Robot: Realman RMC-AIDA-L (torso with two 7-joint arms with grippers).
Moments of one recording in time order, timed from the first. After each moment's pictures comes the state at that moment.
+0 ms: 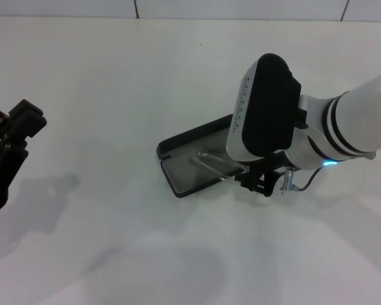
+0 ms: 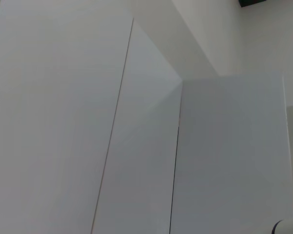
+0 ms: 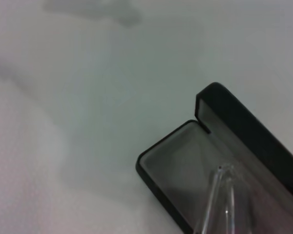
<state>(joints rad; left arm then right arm) -0.19 -1.92 1.47 0.24 0.64 2.03 -0.81 0.62 2.03 -1.99 -1.43 -2.54 -1.15 2.50</state>
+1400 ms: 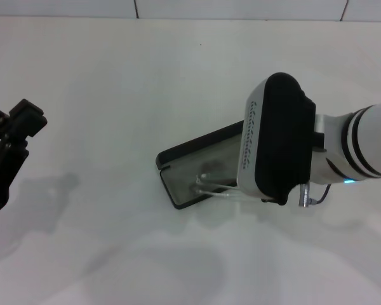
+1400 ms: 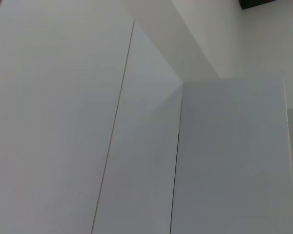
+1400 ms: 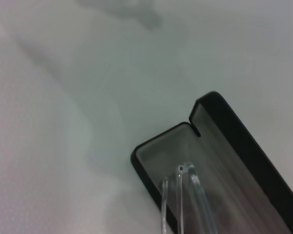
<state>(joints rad) -0.19 -1.93 1.47 0.24 0.64 2.03 -0.81 0.48 2.03 -2.06 -1.71 -2.70 -1.25 2.49</state>
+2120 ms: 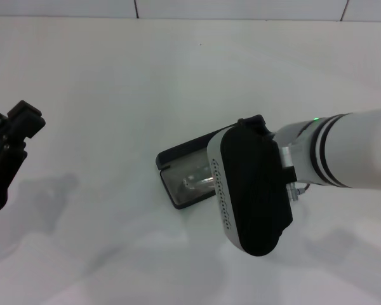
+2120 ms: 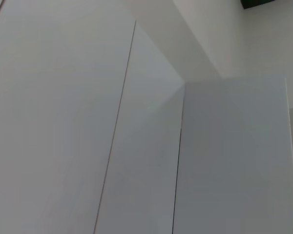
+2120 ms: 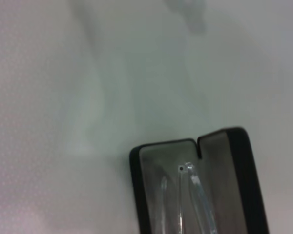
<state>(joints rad) -0.18 -1.93 1.46 0.24 0.64 2.03 -0.81 0.52 2.03 -2.23 -1.75 -2.92 -1.19 2.34</state>
